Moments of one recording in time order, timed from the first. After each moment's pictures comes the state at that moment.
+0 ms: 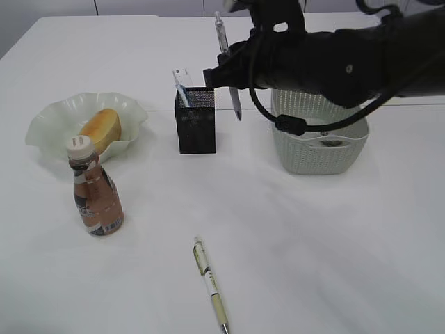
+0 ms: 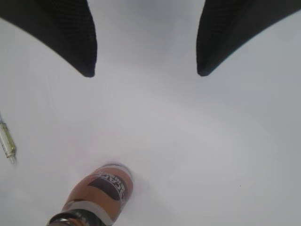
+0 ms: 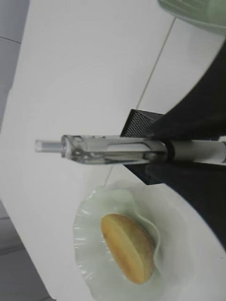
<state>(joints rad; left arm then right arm) -0.11 1.09 -0.81 -0.13 0.92 -0.07 0.48 1.80 -1.24 0.11 -0.12 -0.15</state>
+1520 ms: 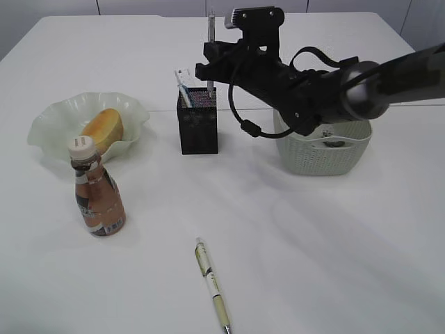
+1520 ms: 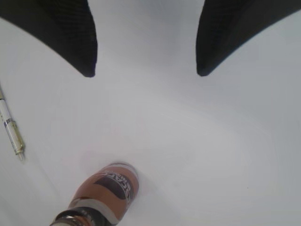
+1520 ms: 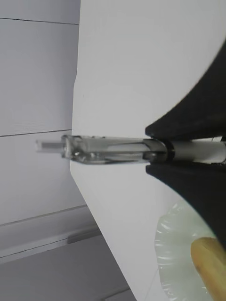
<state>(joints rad) -0.11 1.09 -0.81 -0.17 0.92 -0.07 0.37 2.26 -1.58 -0.23 -0.59 0.27</state>
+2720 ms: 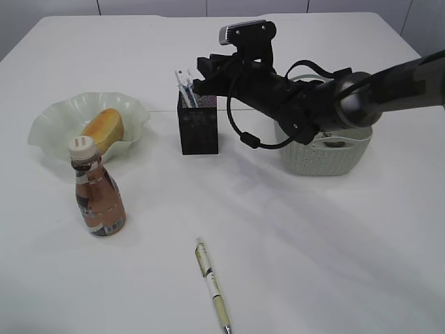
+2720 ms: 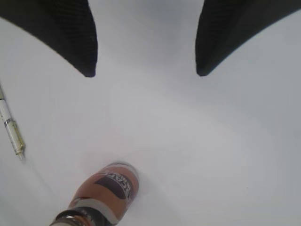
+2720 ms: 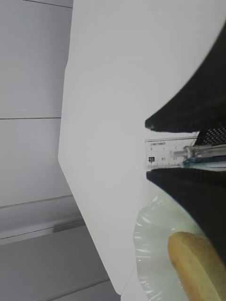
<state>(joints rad) -0.11 1.09 -0.81 -0.17 0.92 -0.07 0.36 2.31 -1.60 -0.33 -0.61 0.30</state>
